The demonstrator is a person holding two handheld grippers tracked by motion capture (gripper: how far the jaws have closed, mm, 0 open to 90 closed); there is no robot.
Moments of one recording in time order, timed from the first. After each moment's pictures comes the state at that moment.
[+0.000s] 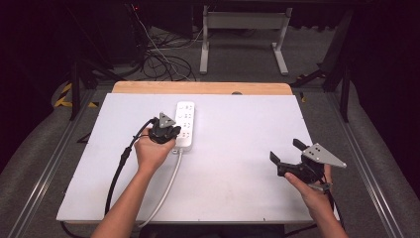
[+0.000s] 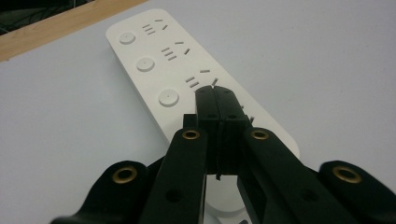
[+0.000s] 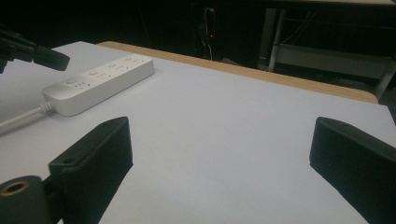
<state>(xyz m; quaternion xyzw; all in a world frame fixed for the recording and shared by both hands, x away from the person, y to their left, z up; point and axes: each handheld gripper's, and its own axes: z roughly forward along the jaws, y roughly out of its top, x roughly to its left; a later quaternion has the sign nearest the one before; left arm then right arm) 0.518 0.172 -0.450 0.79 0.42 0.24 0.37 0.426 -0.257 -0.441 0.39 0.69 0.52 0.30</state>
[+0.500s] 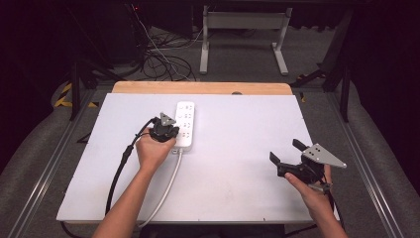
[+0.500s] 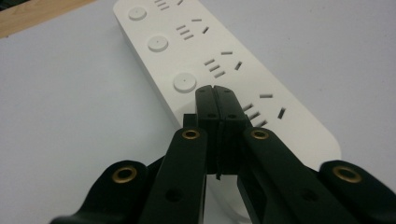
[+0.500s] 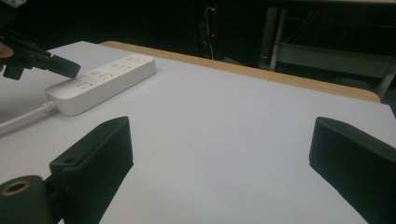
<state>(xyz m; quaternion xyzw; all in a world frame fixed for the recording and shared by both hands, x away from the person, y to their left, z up) 0.530 0.175 -0.462 0.80 0.44 0.24 0.34 0.425 -0.257 -0.441 0.39 0.69 0.52 0.30</state>
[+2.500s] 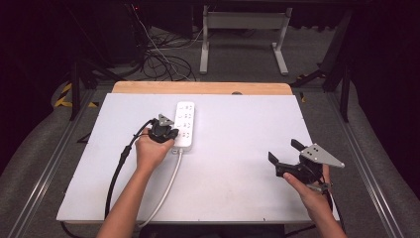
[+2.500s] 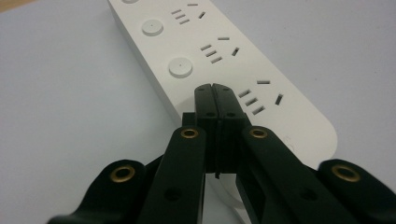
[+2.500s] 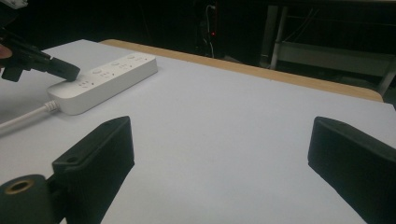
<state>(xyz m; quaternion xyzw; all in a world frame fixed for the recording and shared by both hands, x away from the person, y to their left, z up) 0.530 0.181 -0.465 0.80 0.44 0.21 0.35 0.425 -0.253 -0.440 0.39 0.70 0.52 0.30</state>
